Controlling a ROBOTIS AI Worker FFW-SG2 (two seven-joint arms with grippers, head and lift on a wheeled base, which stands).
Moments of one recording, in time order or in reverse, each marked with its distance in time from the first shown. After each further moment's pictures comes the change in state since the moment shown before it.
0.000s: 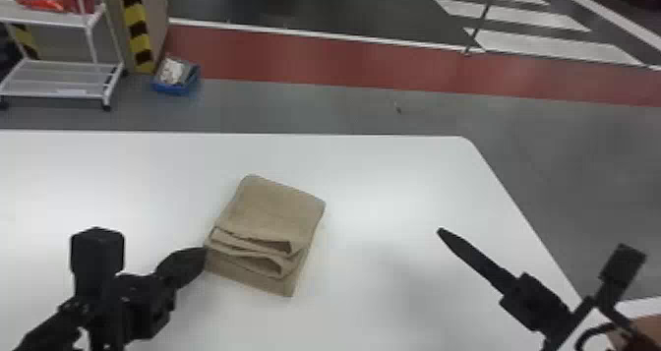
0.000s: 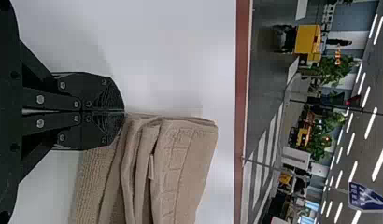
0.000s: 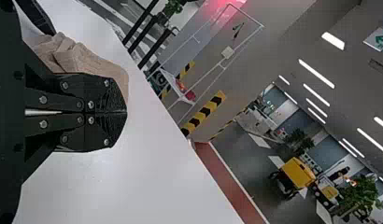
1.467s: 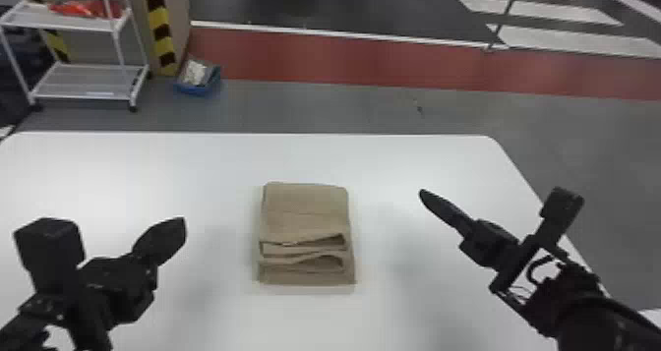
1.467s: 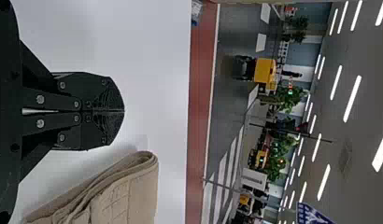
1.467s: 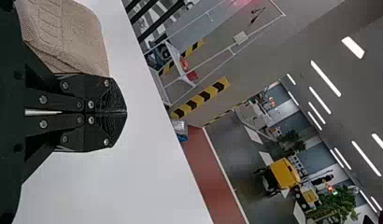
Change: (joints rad) left arm 0.120 -0.012 0.151 -0.153 0.032 -0.090 0.031; right arm -0.269 -0.015 0.260 0.262 0.338 -0.225 -0.077
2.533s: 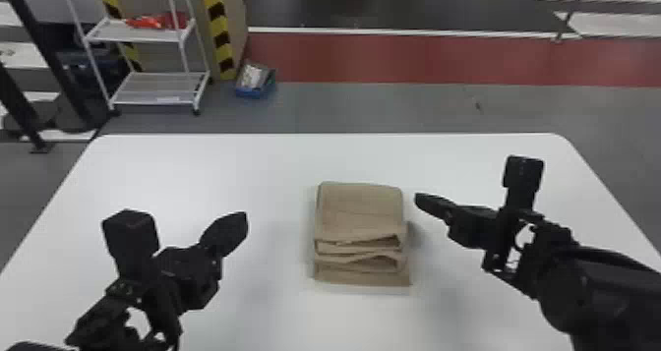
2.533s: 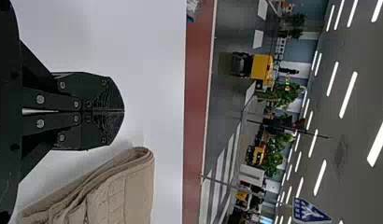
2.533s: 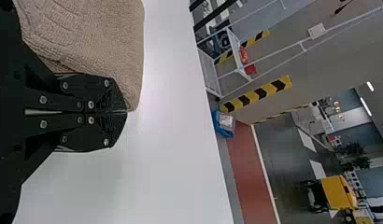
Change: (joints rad) left arm 0.003 0.002 -0.001 -0.012 0.001 -0.001 -0.014; right arm -0.189 -0.017 0.270 0.164 0.200 0.090 -0.145
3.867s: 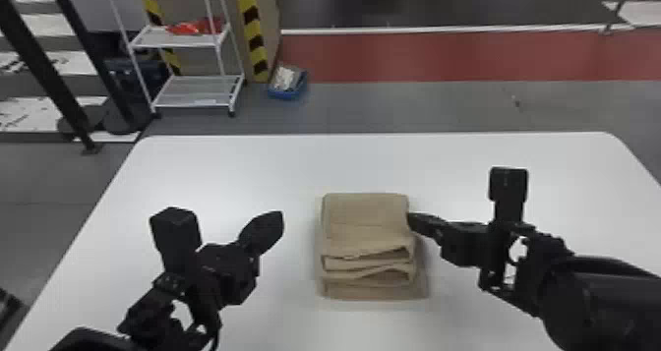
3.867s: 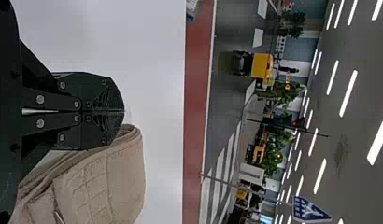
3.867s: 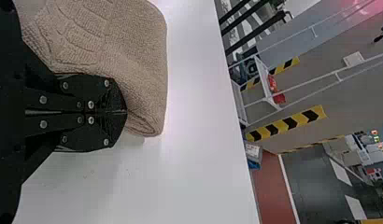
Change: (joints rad) left arm -0.002 0.002 0.000 0.002 0.000 -0.001 -0.004; right arm 0.017 0.009 0.154 -0.012 -0.029 0.035 -0.035
